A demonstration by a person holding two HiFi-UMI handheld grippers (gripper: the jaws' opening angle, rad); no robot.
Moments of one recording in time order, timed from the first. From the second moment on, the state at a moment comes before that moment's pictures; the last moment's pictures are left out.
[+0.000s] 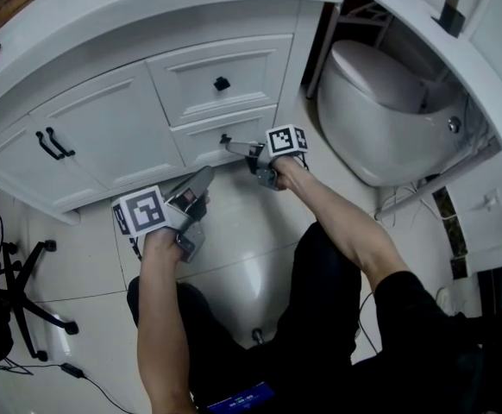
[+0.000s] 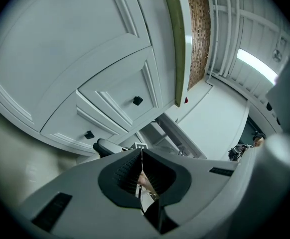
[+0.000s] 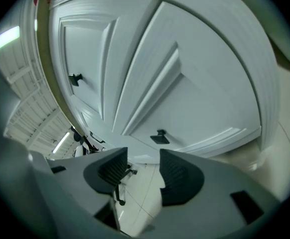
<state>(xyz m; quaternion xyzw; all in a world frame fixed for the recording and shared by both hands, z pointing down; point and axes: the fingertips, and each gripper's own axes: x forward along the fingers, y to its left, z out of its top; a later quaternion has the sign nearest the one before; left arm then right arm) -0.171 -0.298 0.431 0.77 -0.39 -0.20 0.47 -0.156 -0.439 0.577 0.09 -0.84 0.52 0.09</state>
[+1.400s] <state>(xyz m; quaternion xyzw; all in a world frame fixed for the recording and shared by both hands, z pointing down) -0.189 -0.313 0.434 0.77 -0.41 -0.18 0.45 -0.184 -0.480 0.615 0.11 -0.79 0.60 0.04</state>
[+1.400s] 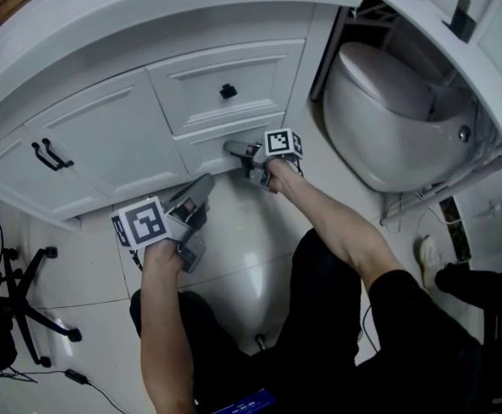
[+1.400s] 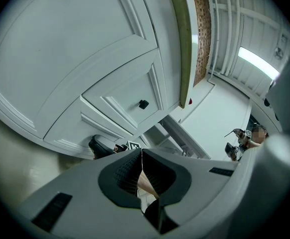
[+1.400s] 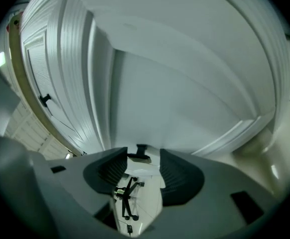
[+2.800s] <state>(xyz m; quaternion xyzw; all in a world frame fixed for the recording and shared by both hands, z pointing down) -0.180 -0.315 0.436 0.77 -0.40 -0.17 0.46 -0.185 -0.477 0.609 0.09 -0.78 0.62 0.04</state>
